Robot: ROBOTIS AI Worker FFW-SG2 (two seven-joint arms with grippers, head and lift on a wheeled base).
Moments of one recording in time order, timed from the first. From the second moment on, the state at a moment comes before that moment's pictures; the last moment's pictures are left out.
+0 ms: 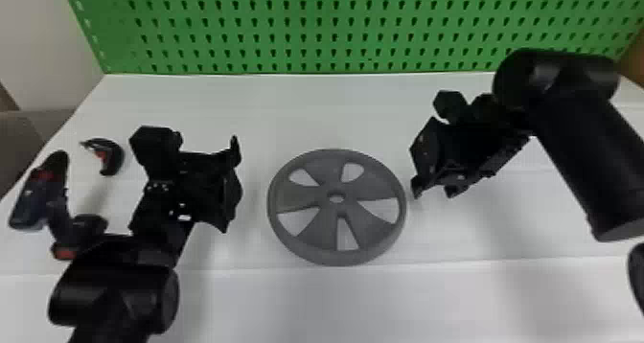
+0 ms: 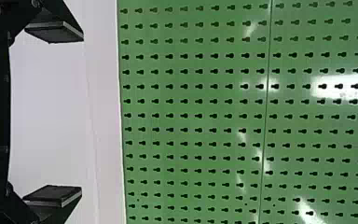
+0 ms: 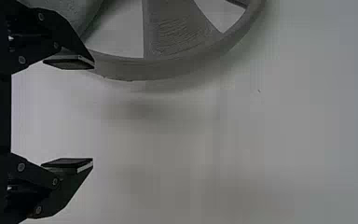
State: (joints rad) left arm -0.06 0.13 -0.08 -1.55 0.14 0.01 -0.02; right arm -0.90 -0.22 0.33 -0.96 -0.58 1.57 -0.05
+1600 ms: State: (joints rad) left arm -0.06 0.13 -0.10 -1.55 0.14 0.03 -0.02; right arm -0.98 -0.12 0.44 -0.88 -0.60 1.57 -0.05
